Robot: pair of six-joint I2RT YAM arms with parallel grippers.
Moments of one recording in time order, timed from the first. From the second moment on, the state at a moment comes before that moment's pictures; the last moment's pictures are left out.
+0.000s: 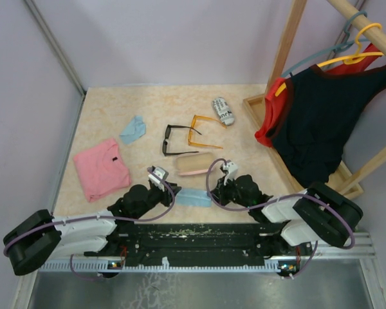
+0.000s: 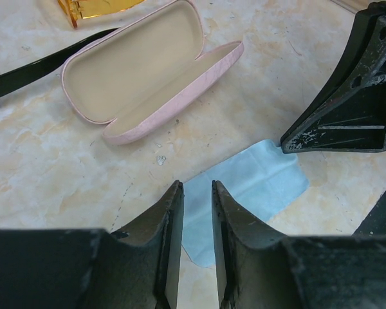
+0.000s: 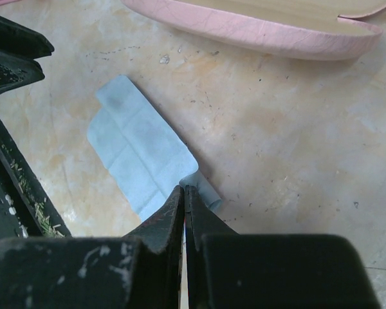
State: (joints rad) left arm -0.94 1.03 0.11 0.69 -0.18 -0.25; right arm 0.79 1.36 0.17 0.77 -0.14 0.44
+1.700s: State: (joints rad) left arm -0.91 1.16 0.29 0.45 -0.27 -0.38; right arm 0.80 0.95 0.18 0.37 -0.12 0.45
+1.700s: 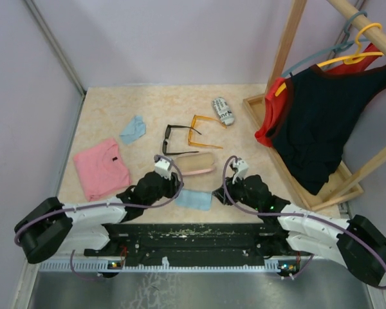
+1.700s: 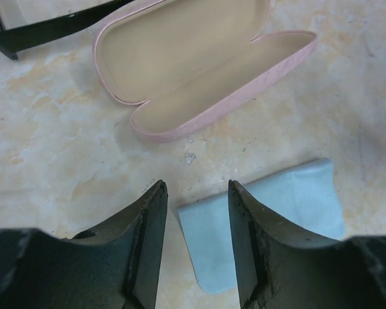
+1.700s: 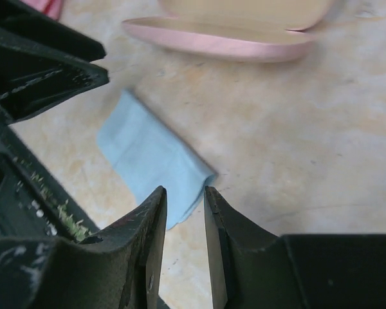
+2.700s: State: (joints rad) left arm -0.78 1.22 0.43 0.15 -0.08 -0.45; right arm 0.83 1.16 0.46 -0.07 0.10 0.64
